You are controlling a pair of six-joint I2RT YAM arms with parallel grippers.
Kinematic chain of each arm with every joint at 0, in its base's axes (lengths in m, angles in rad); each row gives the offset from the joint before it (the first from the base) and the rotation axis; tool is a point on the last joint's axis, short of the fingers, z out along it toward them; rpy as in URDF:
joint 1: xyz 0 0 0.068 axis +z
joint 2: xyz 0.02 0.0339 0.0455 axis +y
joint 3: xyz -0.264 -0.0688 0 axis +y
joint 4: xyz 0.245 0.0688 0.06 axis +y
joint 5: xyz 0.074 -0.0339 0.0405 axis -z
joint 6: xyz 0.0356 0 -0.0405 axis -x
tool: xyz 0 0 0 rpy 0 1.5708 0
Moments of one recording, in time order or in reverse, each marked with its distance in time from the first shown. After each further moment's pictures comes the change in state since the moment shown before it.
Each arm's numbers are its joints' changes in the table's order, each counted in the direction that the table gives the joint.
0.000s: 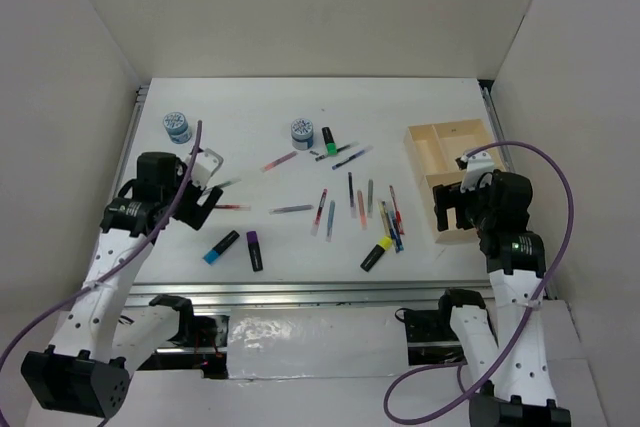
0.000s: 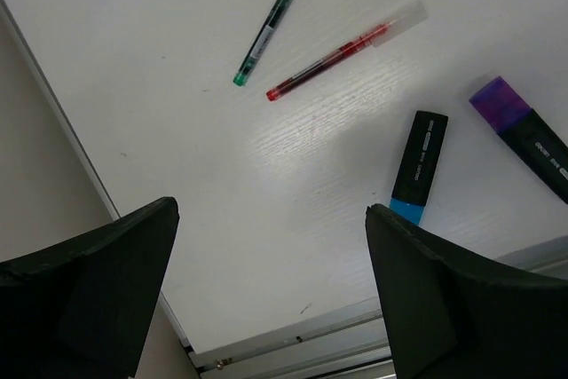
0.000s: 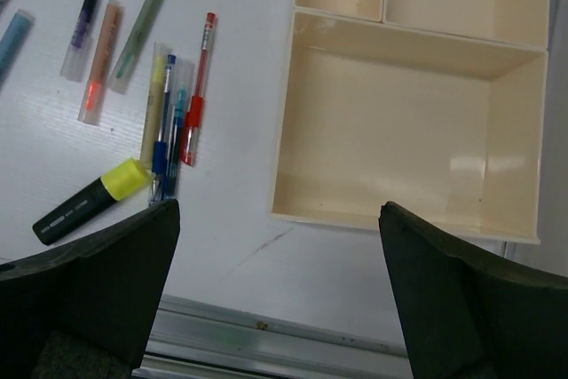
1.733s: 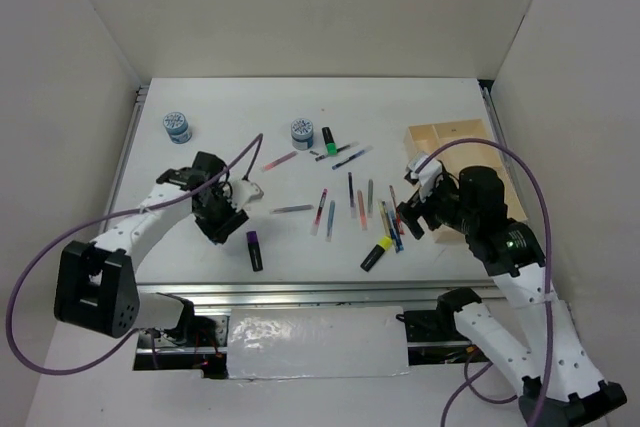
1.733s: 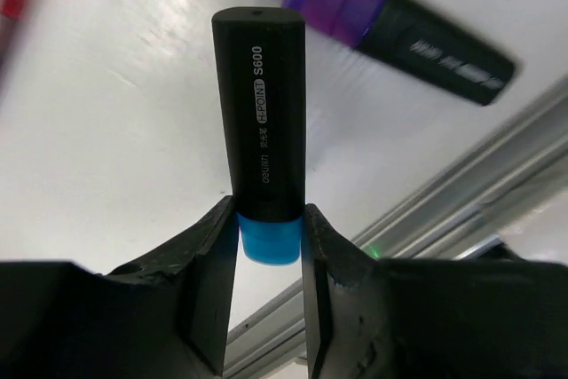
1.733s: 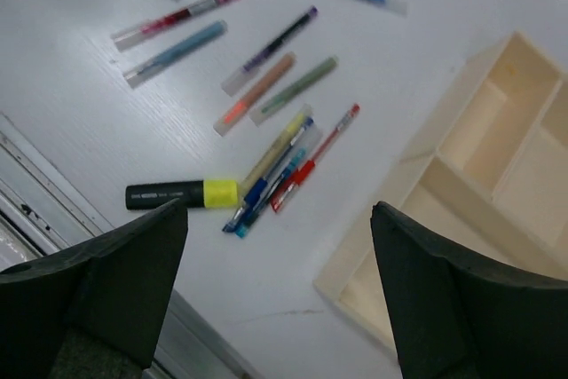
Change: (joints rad) left arm -0.130 0.453 0.102 0.057 0.162 -0.117; right arm 0.359 0.042 -0.057 -0.025 -0.113 0.151
